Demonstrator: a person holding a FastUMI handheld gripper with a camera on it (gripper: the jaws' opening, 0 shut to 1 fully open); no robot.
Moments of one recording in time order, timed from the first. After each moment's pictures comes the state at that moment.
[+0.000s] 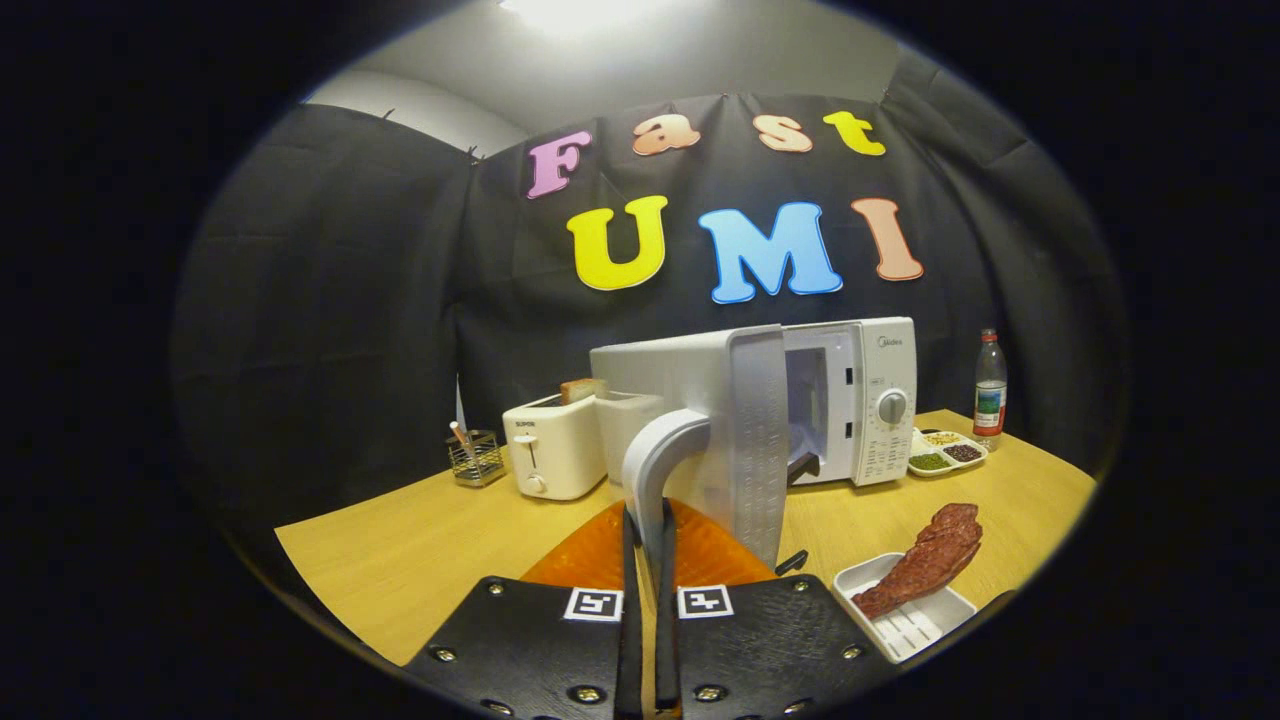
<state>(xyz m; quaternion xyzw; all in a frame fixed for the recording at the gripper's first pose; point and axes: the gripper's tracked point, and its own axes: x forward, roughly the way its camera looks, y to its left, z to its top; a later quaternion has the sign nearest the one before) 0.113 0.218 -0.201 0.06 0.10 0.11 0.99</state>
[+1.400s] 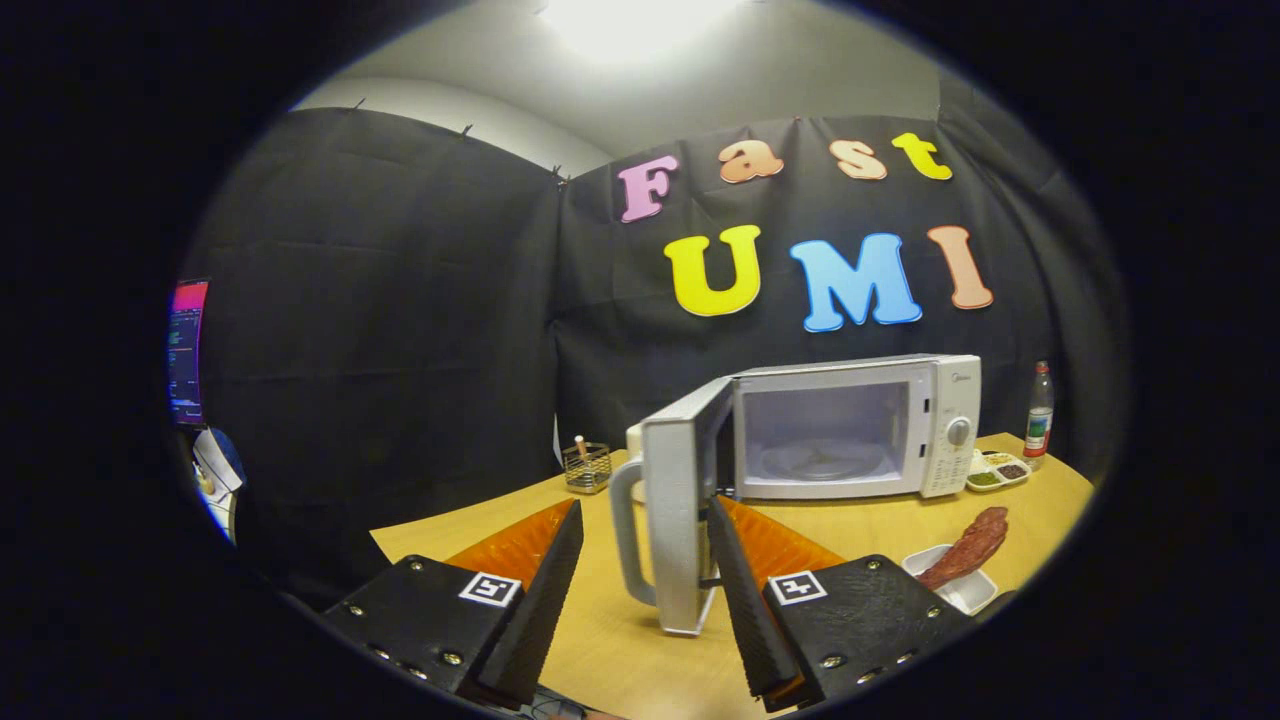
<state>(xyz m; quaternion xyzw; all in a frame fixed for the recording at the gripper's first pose) 0.036 0.235 -0.151 0.05 0.07 0.21 0.97</state>
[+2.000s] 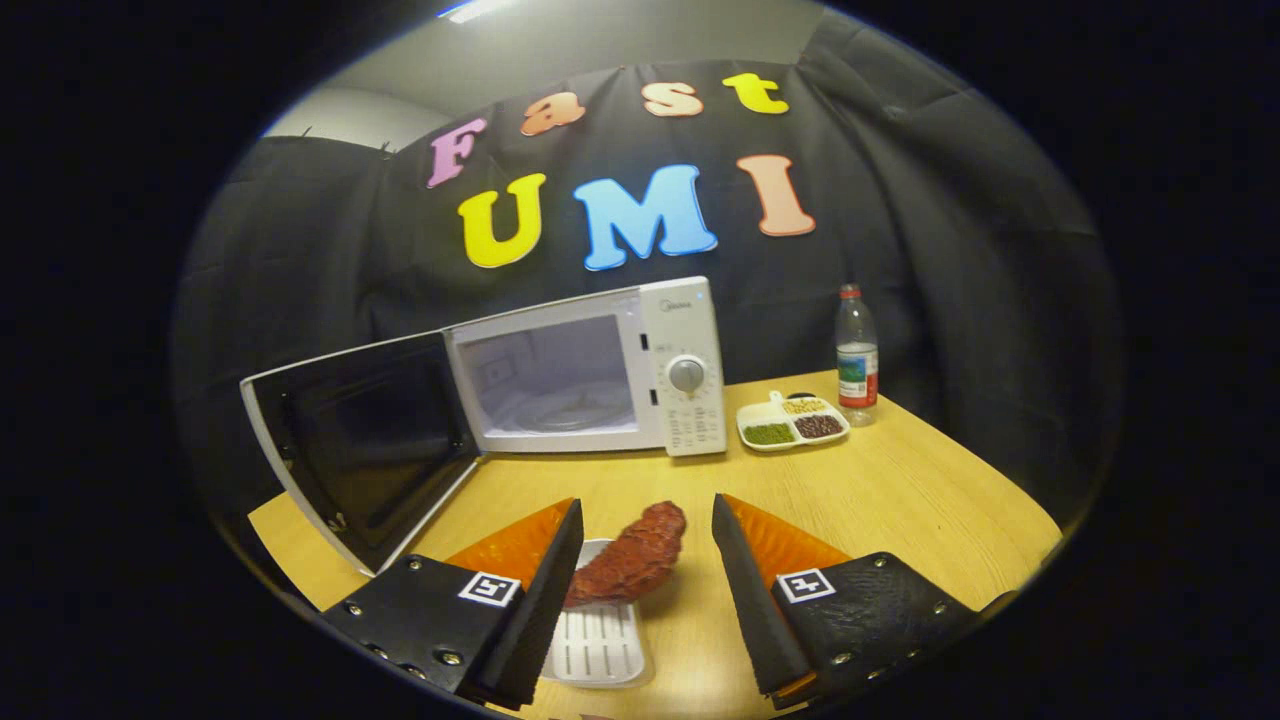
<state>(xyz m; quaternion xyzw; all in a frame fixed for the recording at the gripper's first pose) 0.115 -0.037 -0.252 0.10 0.19 0.03 0.98</state>
